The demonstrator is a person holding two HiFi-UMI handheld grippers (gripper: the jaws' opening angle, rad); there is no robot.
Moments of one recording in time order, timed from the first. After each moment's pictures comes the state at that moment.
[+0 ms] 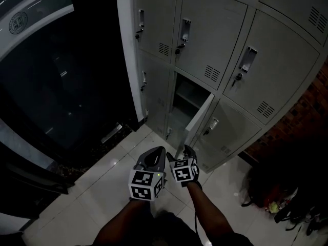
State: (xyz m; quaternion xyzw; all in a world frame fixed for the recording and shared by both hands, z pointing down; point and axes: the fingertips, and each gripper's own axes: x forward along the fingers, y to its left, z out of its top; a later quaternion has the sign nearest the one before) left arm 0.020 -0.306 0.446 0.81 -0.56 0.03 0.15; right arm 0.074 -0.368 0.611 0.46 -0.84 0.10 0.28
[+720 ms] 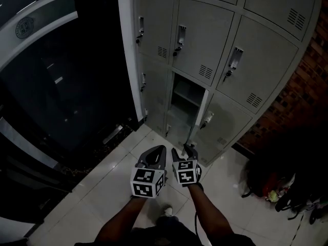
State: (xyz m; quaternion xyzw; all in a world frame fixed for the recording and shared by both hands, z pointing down) left arm 0.010 -0.241 0.408 0.83 -0.54 0.04 0.14; right arm 0.076 -0.294 0.529 0.51 -0.83 0.08 0.22
